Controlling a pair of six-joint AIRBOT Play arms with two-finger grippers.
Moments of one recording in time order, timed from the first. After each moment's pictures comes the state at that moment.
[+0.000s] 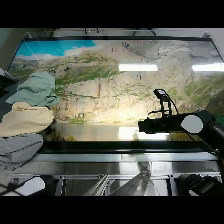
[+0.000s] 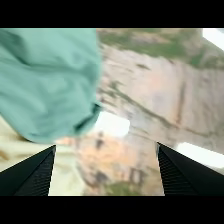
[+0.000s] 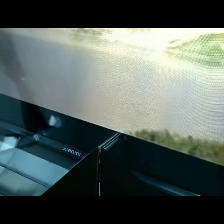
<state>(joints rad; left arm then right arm) 0.66 -1.29 1.25 0.85 -1.20 -1.17 0.47 -0.93 0.70 -1.17 0.92 1.74</state>
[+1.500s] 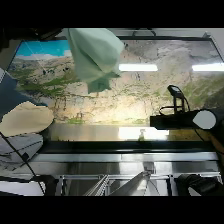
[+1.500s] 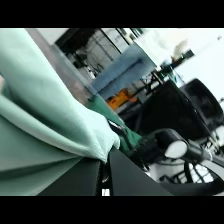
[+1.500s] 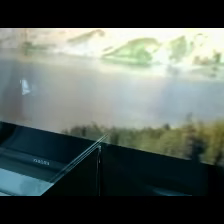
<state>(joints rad) 0.08 -1.62 1.93 0.11 -1.55 -1.09 0.30 -0.88 0.70 -1.23 1.00 1.74</state>
